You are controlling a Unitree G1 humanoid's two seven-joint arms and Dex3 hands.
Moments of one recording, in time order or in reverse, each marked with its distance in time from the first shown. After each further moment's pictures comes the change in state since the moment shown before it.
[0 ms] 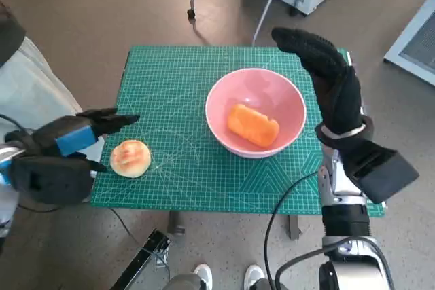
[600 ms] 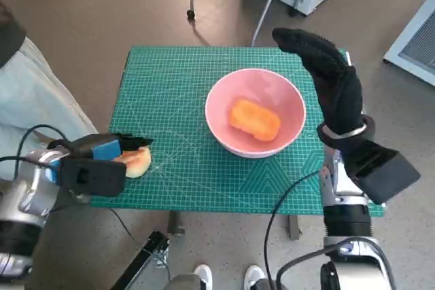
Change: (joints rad) left arm -0.150 -0.131 -0.198 0.345 0.157 -0.045 0.087; right arm 0.000 -0.009 -0.001 -0.008 -0.002 0.000 0.001
